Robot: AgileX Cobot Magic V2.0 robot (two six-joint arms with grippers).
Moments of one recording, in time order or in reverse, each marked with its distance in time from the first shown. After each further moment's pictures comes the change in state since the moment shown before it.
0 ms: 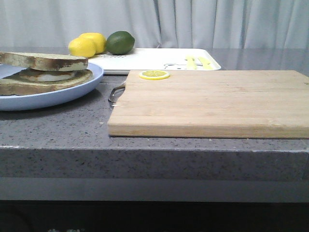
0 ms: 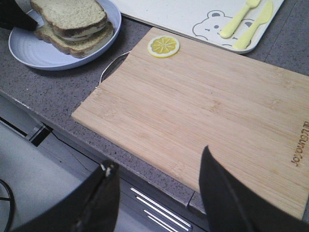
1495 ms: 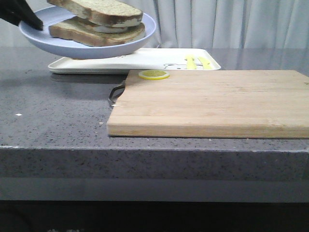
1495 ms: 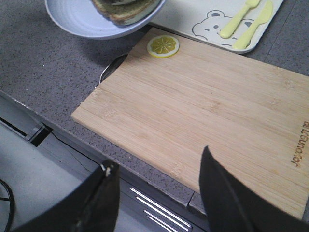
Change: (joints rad) left arm -0.181 0.150 -0.423 -0.156 0.047 -0.101; right arm 0.000 0.000 0.000 0.000 0.000 0.000
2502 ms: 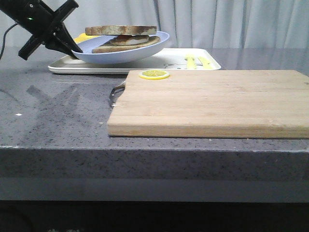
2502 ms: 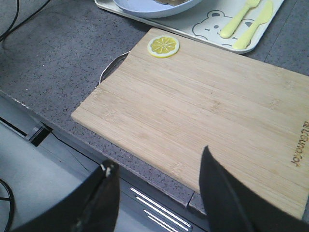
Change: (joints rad) left arm -0.041 0.488 -0.525 -0.051 0.066 -0.297; right arm 0.000 0.000 0.000 0.000 0.000 0.000
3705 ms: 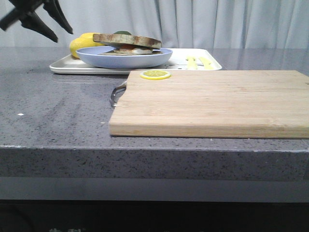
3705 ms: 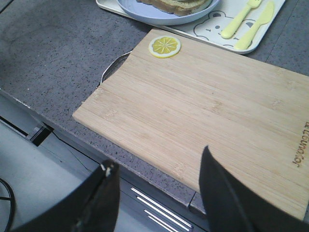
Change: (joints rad) left arm 0.001 -0.094 -0.113 0.225 0.163 0.002; right arm 0.000 0.000 0.000 0.000 0.000 0.000
